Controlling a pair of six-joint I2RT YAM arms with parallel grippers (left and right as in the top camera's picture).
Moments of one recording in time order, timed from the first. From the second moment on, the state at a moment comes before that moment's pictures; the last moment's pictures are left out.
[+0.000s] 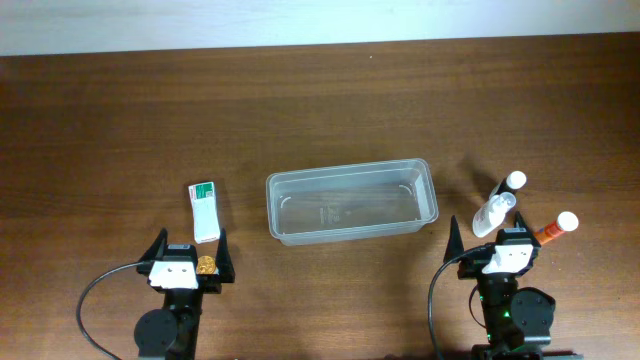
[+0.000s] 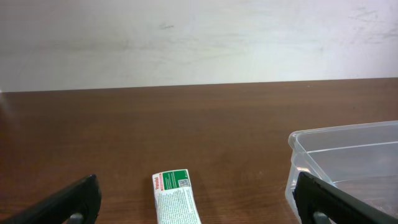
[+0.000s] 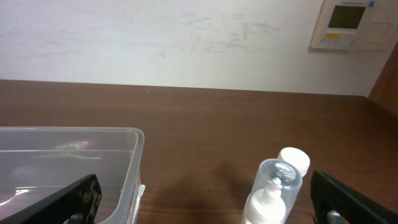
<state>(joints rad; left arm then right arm) -0.06 0.01 0.02 -0.09 -0.02 0.00 -0.04 0.01 0.01 -0.08 -0.02 -0.05</state>
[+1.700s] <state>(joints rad) -0.06 0.01 0.02 -0.08 -0.01 0.00 -0.04 0.01 0.01 -0.08 -0.02 -0.05</state>
